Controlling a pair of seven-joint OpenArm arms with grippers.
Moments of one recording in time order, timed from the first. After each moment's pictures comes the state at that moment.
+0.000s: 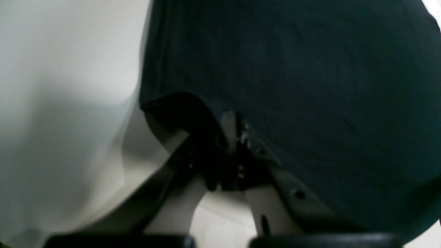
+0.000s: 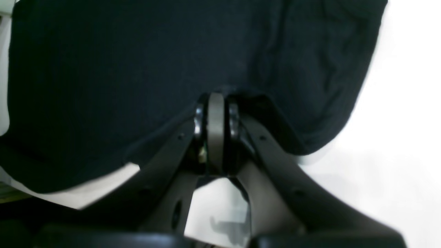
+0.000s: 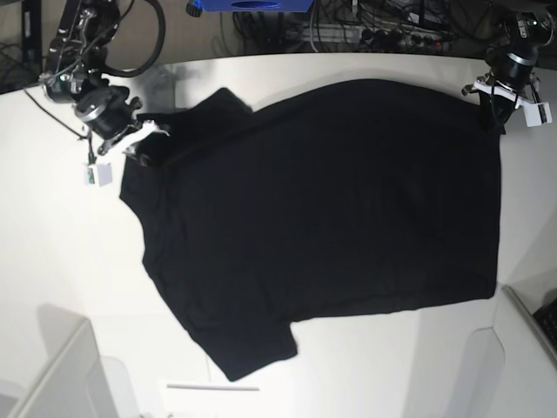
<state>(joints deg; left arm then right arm) 30.0 -7.1 -49.6 101.4 -42.4 -33.3 42.6 -19.8 5.2 19.4 112.4 38.3 12.9 -59.1</state>
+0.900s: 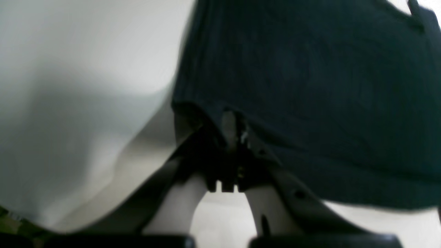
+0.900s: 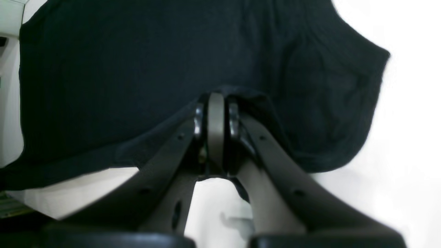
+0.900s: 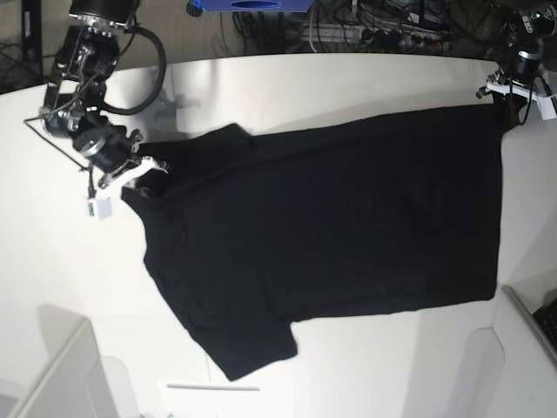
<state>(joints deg) 25.0 -3.3 -58.6 101.4 -41.9 -33.1 47.3 -9.8 5.2 18.9 106.8 38.3 9.8 -63.5</state>
